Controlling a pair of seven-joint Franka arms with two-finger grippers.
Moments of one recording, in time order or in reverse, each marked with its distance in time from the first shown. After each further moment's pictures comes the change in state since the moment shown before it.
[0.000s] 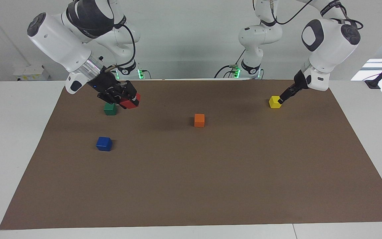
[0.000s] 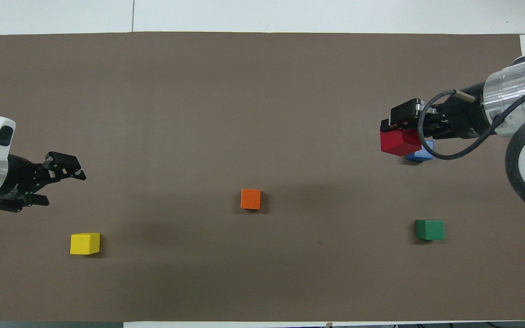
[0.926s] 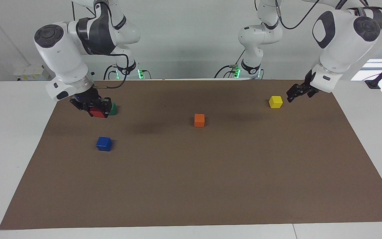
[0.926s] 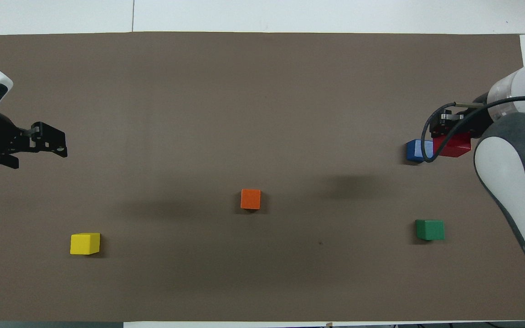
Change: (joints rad) left arm -0.076 0.240 0.020 0.439 0.144 -0.254 0.226; right arm -0.029 0.050 -0.007 -0.019 -0.422 0.033 0.053
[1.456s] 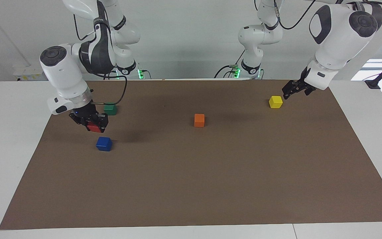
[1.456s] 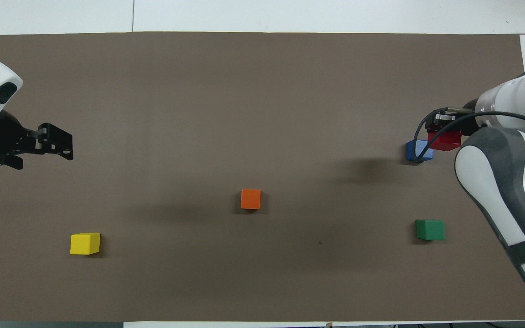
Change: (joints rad) left arm -0.039 -0.044 0.006 -0.016 0.003 -0.044 0.004; right arm -0.037 0.011 -0.002 -0.179 -0.002 0.275 0.000
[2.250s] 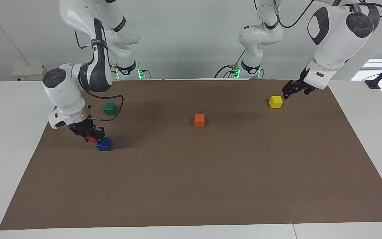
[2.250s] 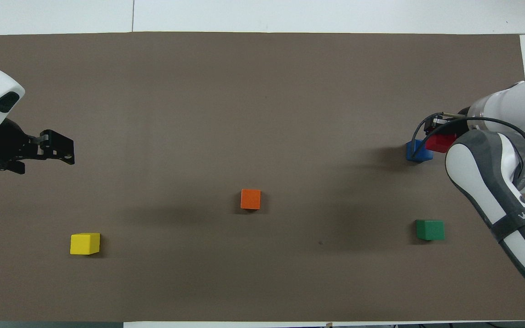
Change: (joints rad) left arm -0.034 -0.025 0.032 -0.055 0.000 0.049 0.002; right arm -0.058 0.097 0.000 -0.056 -0.001 0.148 0.000
